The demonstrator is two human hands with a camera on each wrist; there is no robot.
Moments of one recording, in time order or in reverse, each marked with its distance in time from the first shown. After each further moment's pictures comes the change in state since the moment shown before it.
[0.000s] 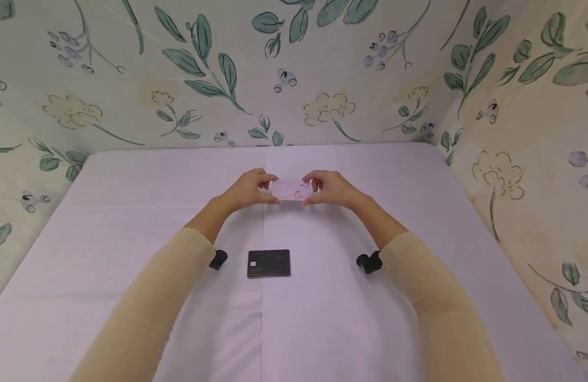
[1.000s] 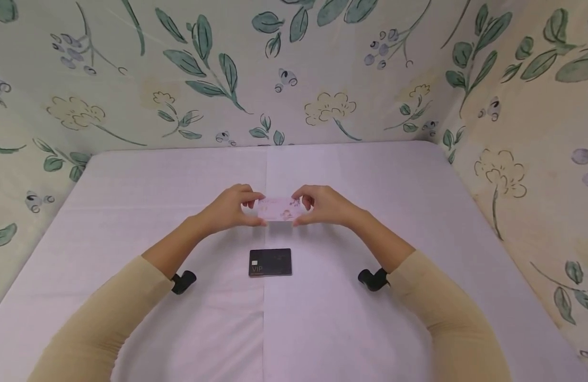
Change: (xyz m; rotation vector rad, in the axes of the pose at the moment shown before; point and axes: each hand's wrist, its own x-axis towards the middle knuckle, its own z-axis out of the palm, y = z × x) left_hand -0.068 0.008 -0.010 0.123 0.009 0.117; right_hand -0.038 -0.036 0.016 0.027 -0.076 -0.145
